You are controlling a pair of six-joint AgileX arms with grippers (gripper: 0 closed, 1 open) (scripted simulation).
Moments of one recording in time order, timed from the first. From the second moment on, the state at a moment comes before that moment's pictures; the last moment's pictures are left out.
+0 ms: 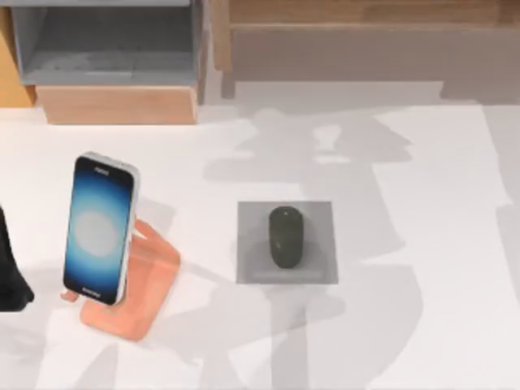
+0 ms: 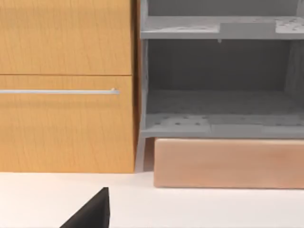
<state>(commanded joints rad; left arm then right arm) 0.00 0.00 0.00 0.00 0.00 0.00 -0.07 1.83 1.04 0.96 -0.07 -0.12</state>
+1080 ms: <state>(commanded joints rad) 0.00 0.00 0.00 0.00 0.00 0.00 -0.24 1.95 1.45 0.40 -0.21 -0.02</state>
